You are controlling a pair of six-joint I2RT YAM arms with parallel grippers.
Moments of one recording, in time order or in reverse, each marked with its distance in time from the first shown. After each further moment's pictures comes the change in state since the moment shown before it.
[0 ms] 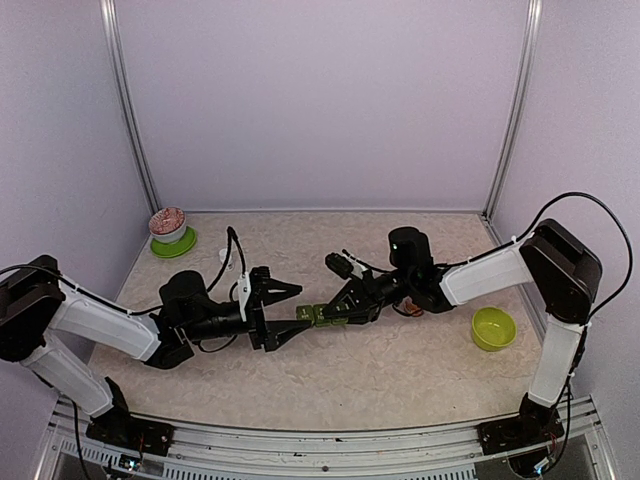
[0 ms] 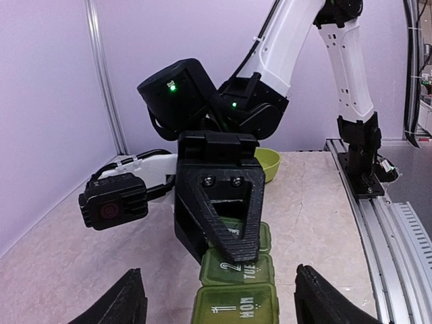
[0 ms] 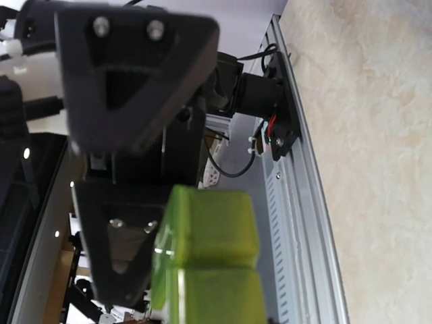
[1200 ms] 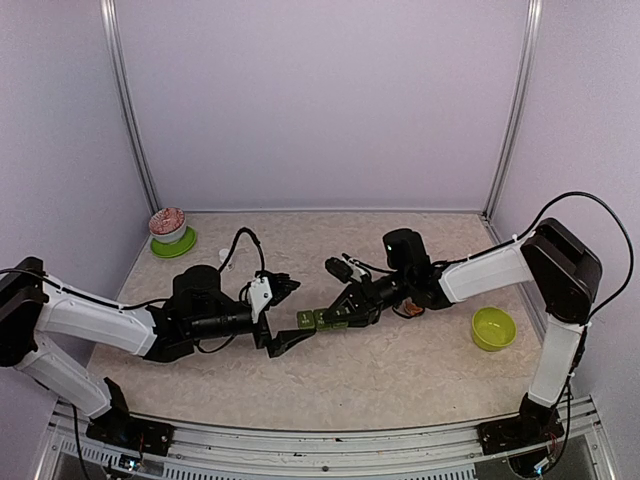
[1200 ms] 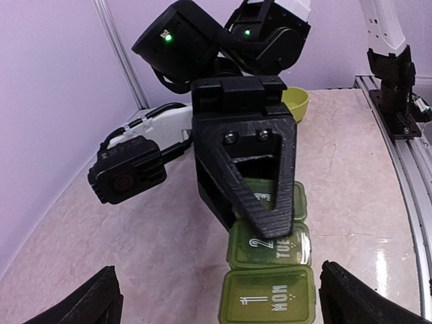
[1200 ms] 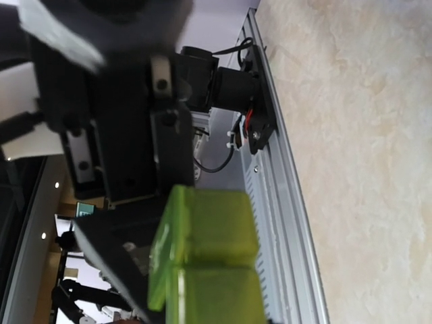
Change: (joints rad) left arm -0.039 -0.061 0.076 -0.350 -0.166 0.195; right arm 0.000 0.000 0.028 -0.174 0.020 -0.131
